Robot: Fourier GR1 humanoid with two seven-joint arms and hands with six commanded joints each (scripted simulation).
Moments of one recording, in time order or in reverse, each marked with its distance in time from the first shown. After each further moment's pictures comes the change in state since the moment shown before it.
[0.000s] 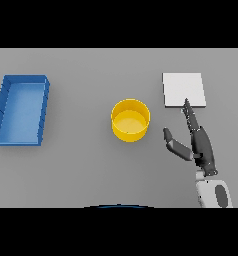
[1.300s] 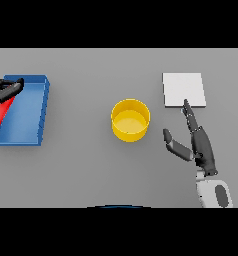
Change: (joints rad) left arm 0.634 0.271 -0.154 -0.879 0.425 0.066 0.190; right arm 0.000 -0.012 0.004 0.010 0.016 -0.003 -0.006
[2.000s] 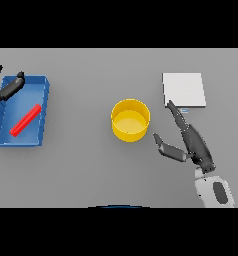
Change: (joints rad) left arm -0.019 -0.049 -0.012 0.048 -0.085 0.102 -0.103; right arm -0.049 -0.089 0.088 -0.011 0.141 0.063 0.023
